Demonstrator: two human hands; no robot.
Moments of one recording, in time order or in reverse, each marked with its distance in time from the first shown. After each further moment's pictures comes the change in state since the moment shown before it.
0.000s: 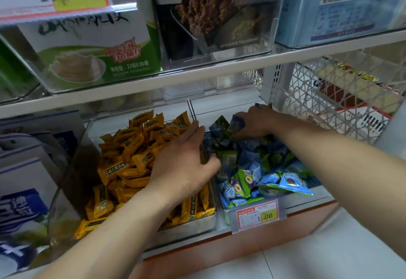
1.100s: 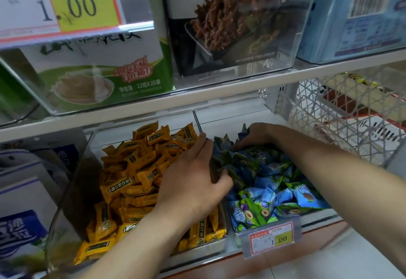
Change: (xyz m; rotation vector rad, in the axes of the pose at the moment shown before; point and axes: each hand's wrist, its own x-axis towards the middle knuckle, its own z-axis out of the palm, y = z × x) left_hand 0.001 -0.003 0.007 -0.021 0.037 0.017; right_hand 0.040 0.002 0.016 0.408 -0.160 0.136
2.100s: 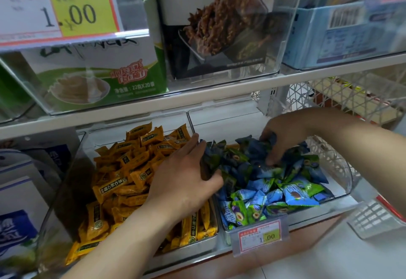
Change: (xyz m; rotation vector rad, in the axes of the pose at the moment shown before) left_hand 0.005 -0.003 -0.006 -0.014 -0.039 -0.001; right_hand -0.105 0.021 -0.063 -0.405 -0.189 -0.204
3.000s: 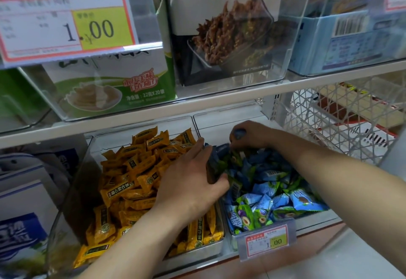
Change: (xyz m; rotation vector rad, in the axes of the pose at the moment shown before) left_hand -0.001 0.001 -0.001 -0.051 -0.004 0.002; right_hand 0.103 -0.021 0.028 0.506 0.454 -0.143
